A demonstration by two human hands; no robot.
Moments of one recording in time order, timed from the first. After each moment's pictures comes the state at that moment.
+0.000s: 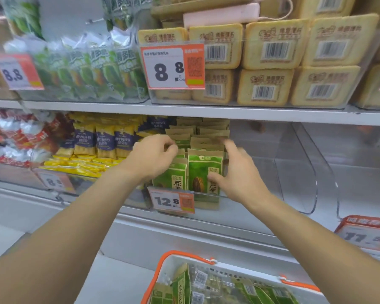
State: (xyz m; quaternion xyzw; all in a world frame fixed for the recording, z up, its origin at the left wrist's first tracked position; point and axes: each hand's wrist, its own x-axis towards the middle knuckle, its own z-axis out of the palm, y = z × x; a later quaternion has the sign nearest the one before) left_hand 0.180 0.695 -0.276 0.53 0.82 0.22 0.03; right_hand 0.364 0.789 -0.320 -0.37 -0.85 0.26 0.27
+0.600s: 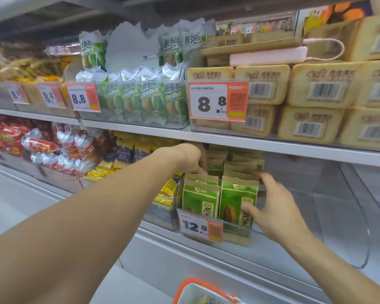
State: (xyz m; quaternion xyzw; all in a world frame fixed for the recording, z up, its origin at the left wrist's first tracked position) left_hand 0.139 0.745 -0.241 0.59 0.80 -0.02 0.09; right_hand 0.367 0.798 -0.326 -0.36 -0.86 0.25 0.28
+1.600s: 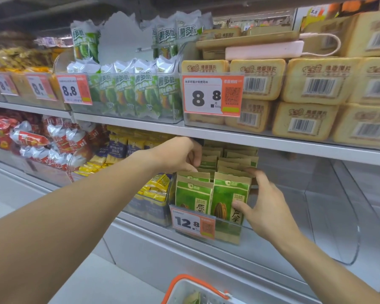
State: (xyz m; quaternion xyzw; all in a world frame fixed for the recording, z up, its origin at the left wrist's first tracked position) left_hand 0.131 0.723 -0.247 0.65 0.75 0.15 0.06; right_hand 0.365 0.801 -0.334 -0.35 -0.85 0.27 0.29
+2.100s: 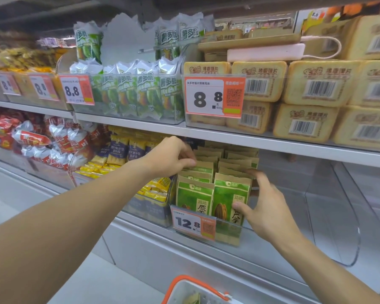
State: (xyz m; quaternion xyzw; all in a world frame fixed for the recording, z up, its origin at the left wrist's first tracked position) left_hand 0.128 0.708 -0.259 0.60 0.76 0.24 0.02; right_hand 0.365 0.799 -0.332 -0.35 -0.85 0.28 0.28
